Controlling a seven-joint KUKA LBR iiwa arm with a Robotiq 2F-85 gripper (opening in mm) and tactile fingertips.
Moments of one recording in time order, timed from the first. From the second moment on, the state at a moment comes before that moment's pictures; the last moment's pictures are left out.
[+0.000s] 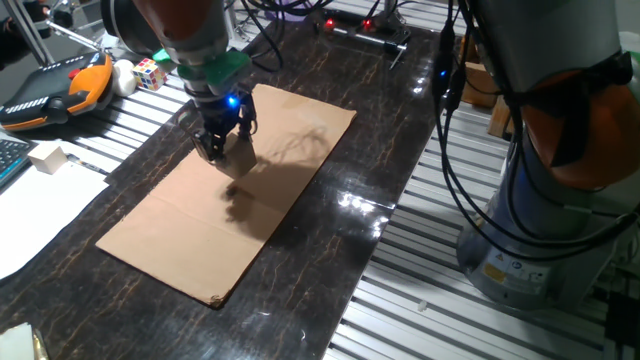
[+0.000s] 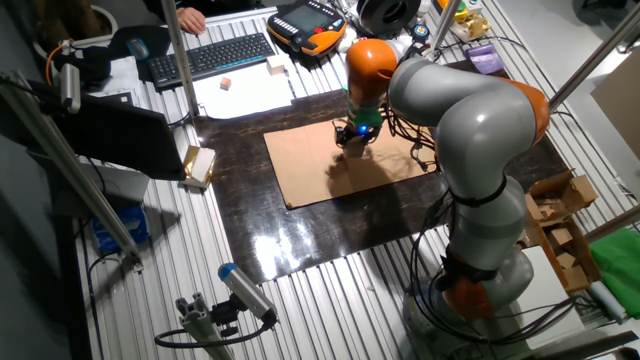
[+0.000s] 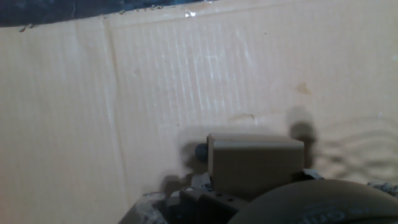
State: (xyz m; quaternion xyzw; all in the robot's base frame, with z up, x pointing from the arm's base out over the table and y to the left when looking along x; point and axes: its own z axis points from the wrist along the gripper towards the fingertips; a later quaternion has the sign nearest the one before) arm 0.548 0.075 0.114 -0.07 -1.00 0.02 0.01
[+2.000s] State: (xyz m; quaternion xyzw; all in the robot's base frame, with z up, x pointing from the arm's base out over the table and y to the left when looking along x) arm 0.545 0.091 0.104 -0.03 -1.00 0.02 0.02
